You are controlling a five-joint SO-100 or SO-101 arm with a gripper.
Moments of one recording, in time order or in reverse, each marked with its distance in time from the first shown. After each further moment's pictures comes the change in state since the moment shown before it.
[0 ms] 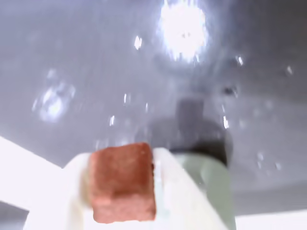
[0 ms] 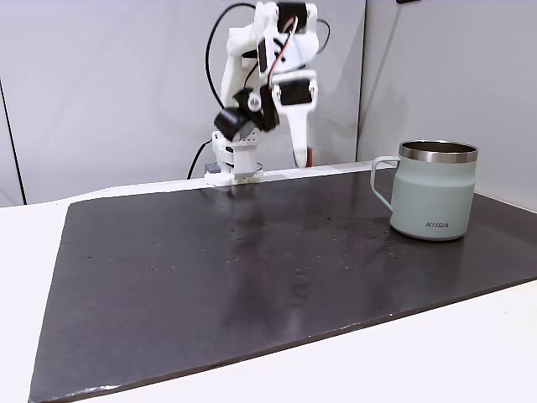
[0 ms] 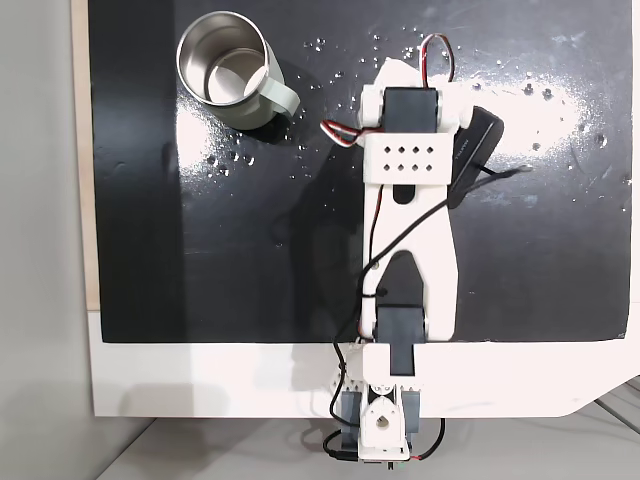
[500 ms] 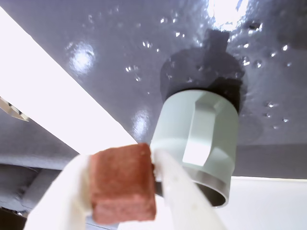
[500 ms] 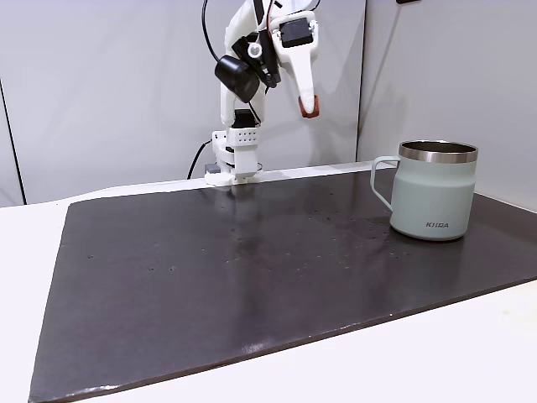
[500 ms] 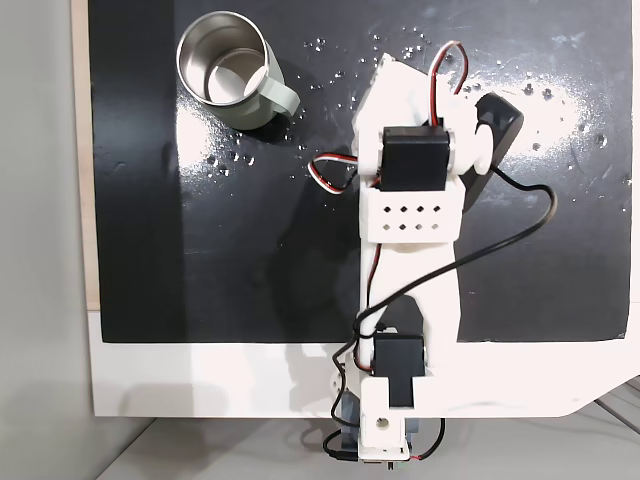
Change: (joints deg) arm -2.5 4.8 -11.0 6.0 -1.8
